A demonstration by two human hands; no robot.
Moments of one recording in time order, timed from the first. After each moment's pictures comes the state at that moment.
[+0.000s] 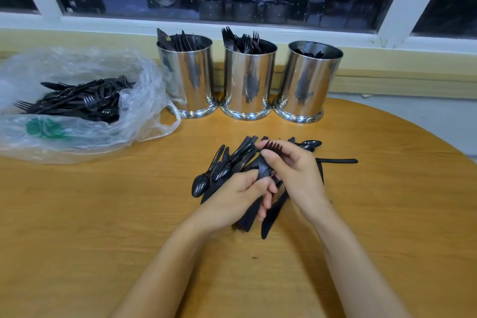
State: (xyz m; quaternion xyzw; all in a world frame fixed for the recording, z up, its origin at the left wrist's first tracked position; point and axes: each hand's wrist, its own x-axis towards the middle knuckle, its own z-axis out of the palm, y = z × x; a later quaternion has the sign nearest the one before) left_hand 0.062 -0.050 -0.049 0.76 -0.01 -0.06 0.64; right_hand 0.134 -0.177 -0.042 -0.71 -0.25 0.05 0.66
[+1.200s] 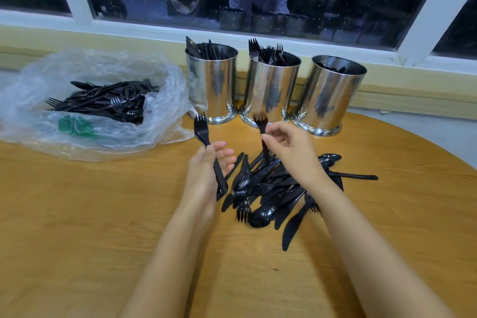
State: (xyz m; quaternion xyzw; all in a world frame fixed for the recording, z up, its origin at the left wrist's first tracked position) left_hand 0.071 0.008 -0.048 0.49 0.22 0.21 0.81; right_hand 0.180 -0.124 -0.029 -0.80 -0.31 -0.02 0.51
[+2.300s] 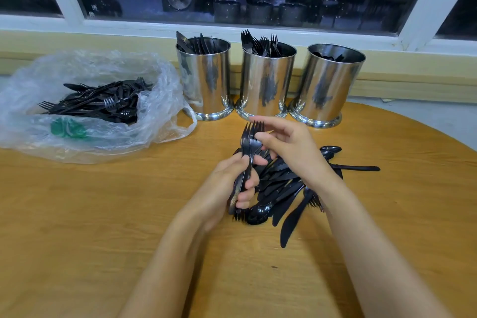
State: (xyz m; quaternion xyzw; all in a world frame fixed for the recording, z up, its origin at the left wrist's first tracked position) left_hand 0.063 -0.011 -0.045 0.59 0.06 -0.03 0.80; right_hand 0.168 -0.134 -0.016 -0.74 -0.33 0.09 0.59
